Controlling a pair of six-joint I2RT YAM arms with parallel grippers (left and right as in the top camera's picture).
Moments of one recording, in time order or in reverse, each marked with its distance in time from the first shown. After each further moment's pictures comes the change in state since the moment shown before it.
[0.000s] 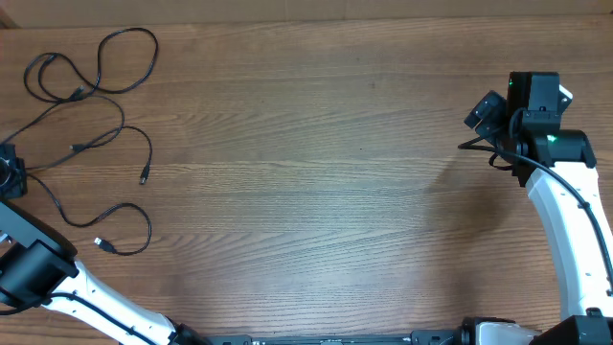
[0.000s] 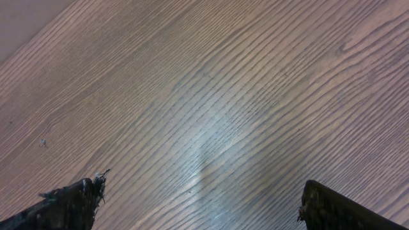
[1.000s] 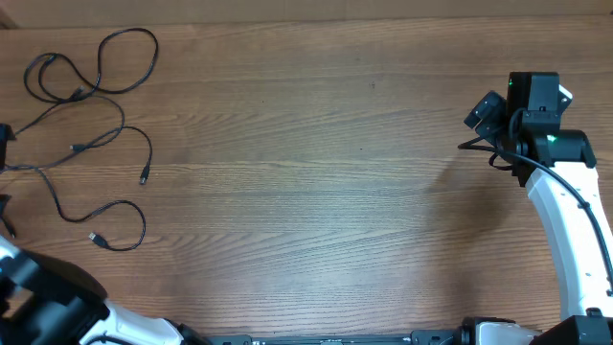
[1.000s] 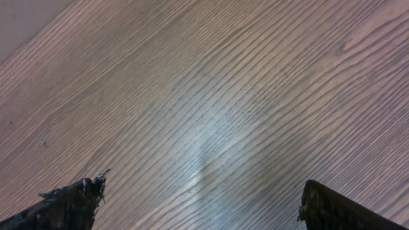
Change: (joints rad) left arm -0.007 -0.410 0.073 -0.516 0.146 0.278; right arm 0.000 0.000 0.000 0.000 0.000 0.000
